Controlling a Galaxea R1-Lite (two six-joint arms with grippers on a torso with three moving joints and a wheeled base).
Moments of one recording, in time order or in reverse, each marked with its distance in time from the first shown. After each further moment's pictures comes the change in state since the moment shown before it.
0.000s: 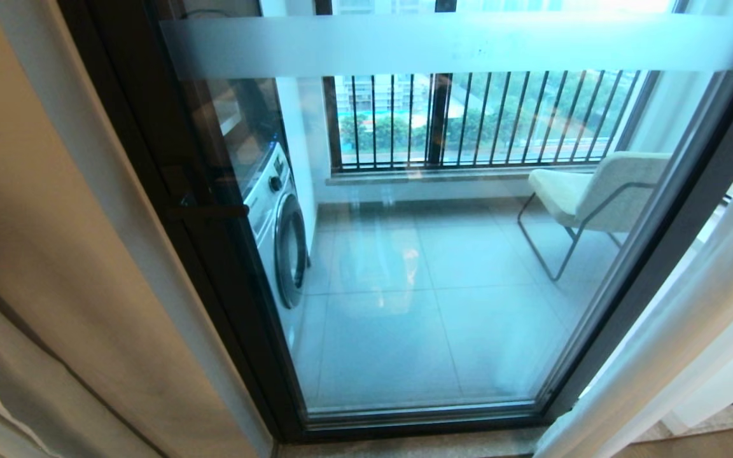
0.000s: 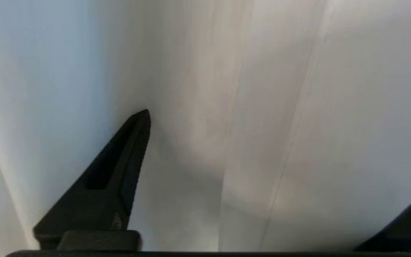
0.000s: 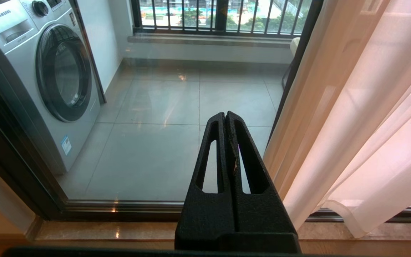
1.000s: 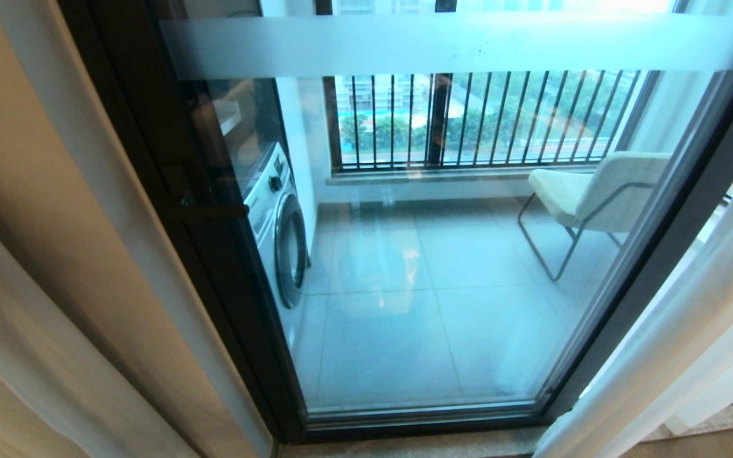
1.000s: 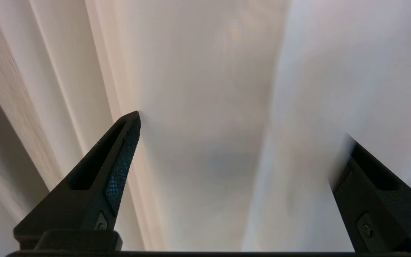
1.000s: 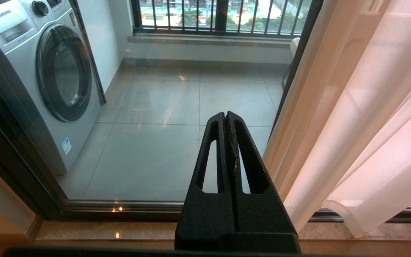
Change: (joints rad) left arm -0.108 -0.356 0.497 0.001 -0.002 -0.001; right arm 0.000 0.000 0.000 0.000 0.000 0.000
